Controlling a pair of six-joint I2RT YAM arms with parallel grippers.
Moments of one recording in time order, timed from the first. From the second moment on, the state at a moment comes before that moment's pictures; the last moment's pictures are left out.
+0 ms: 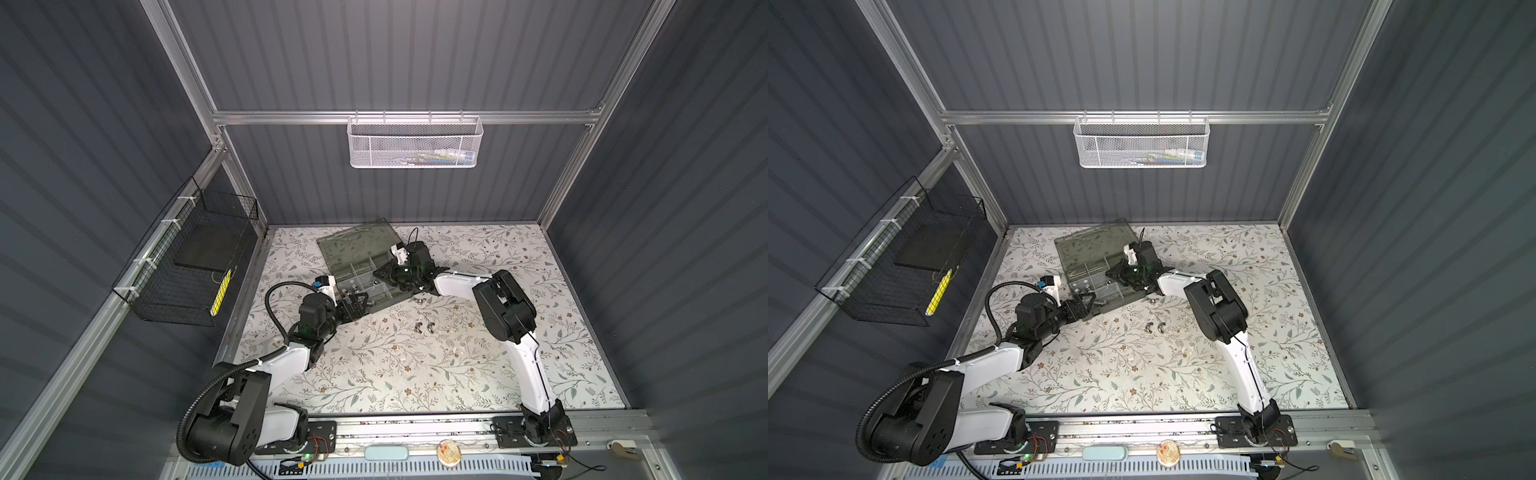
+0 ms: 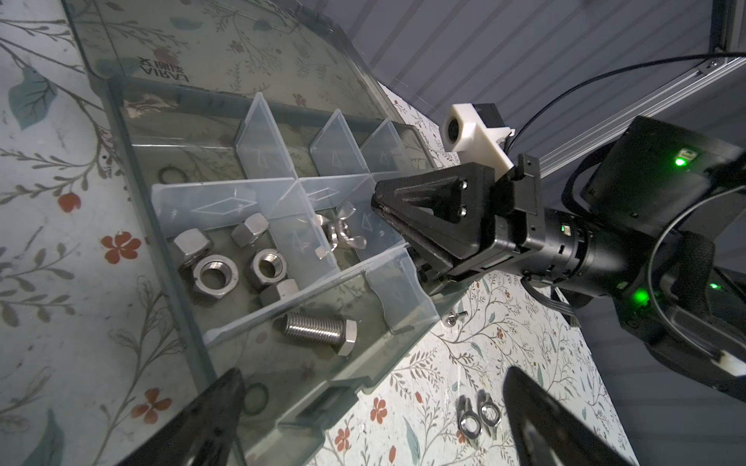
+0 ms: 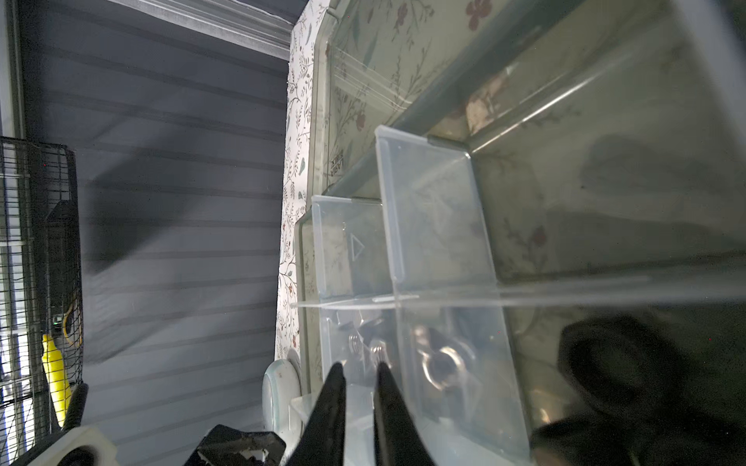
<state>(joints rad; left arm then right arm) -0.29 1.31 0.40 0.51 0.29 -0.63 0.60 2.31 1.57 0.23 -0.57 0.98</state>
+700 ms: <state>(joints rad) -0.29 1.32 0.40 0.52 0.37 -0.62 0.60 2.16 1.52 0.17 -0.53 0.92</state>
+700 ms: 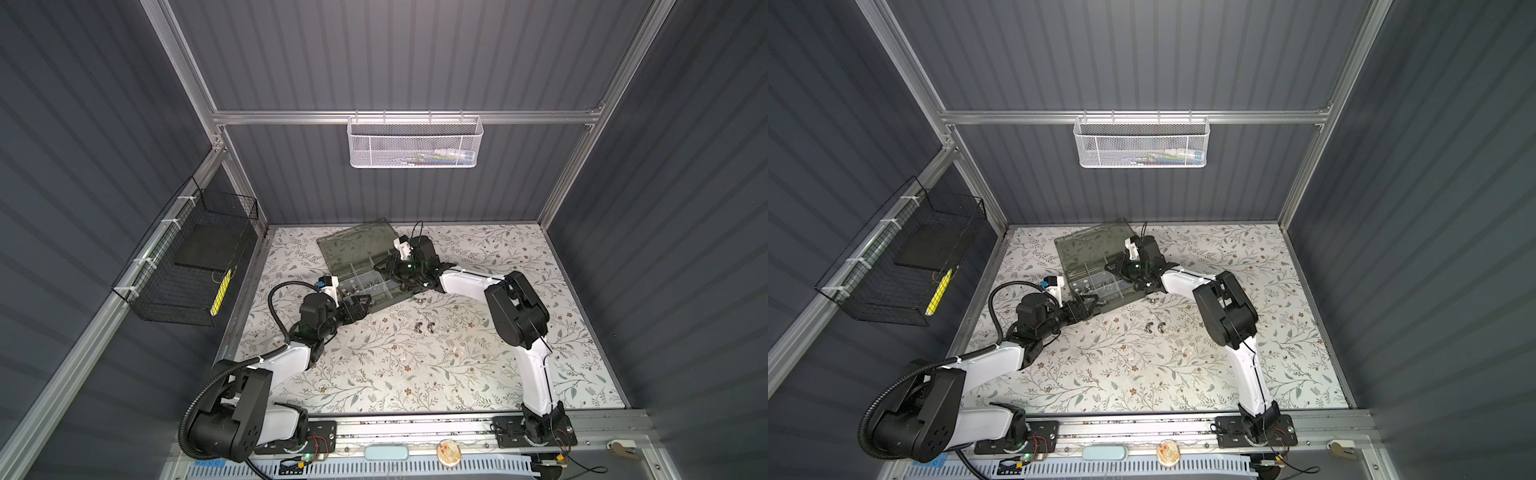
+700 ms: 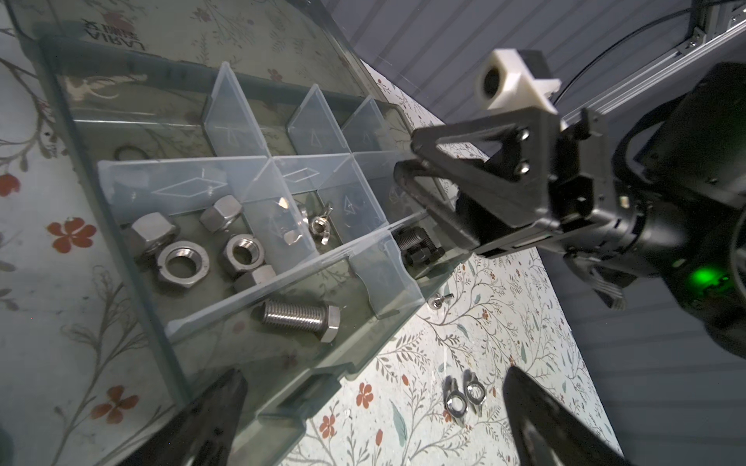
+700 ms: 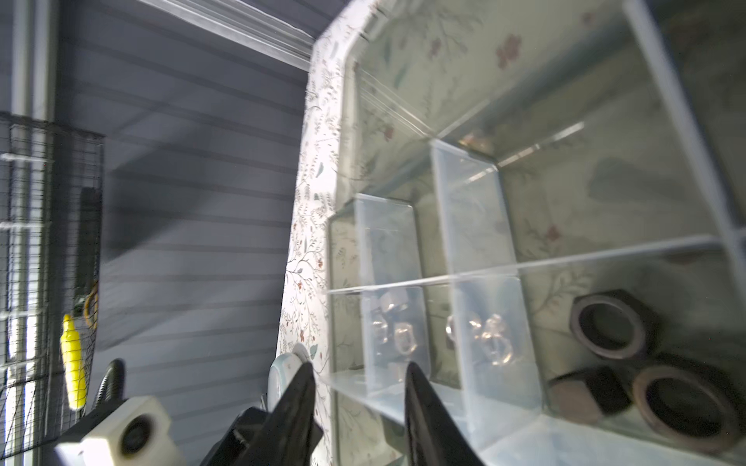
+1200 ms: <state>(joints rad) -0.48 1.32 0.47 0.48 0.36 -0.50 0.58 1.77 1.12 0.16 -0.41 0.82</state>
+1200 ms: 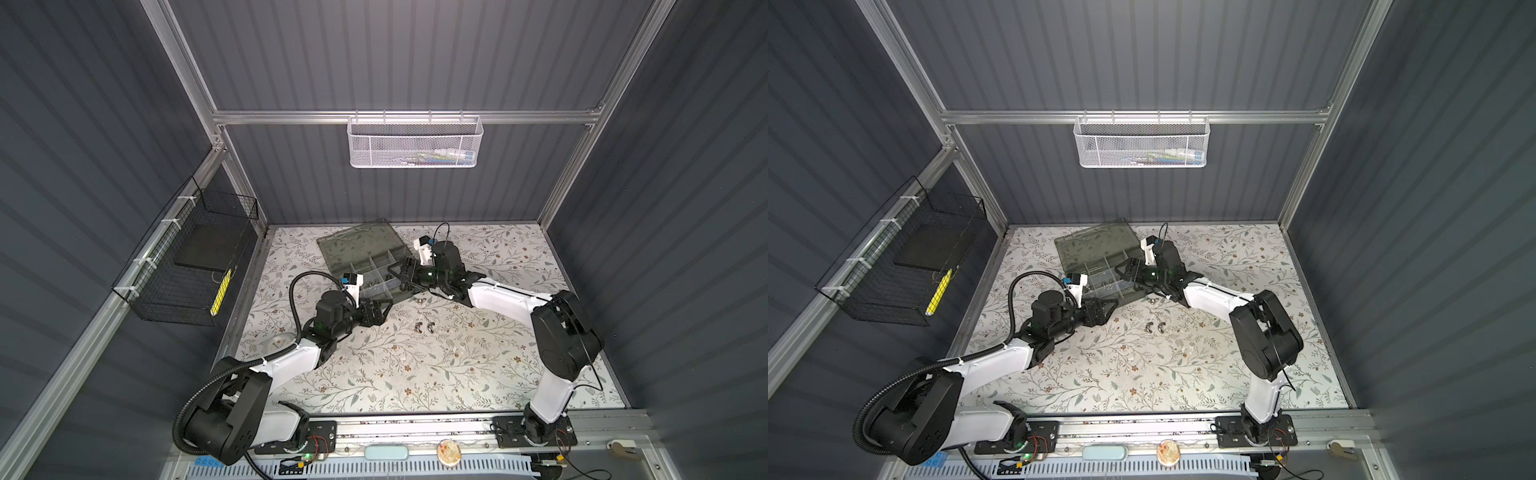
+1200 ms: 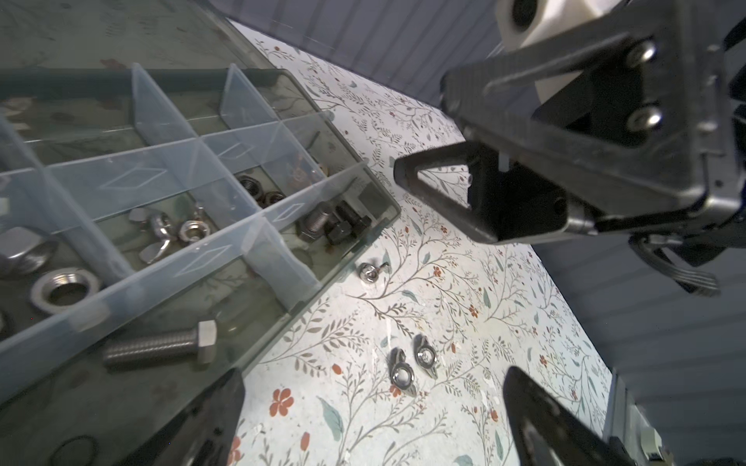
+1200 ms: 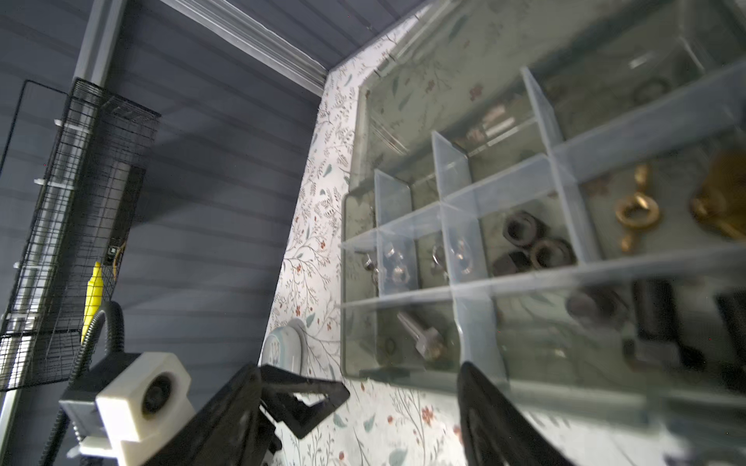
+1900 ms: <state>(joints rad) -0.64 1.44 0.53 0.48 0.34 -0.45 0.55 1.48 0.60 0.07 -0.24 0.85</state>
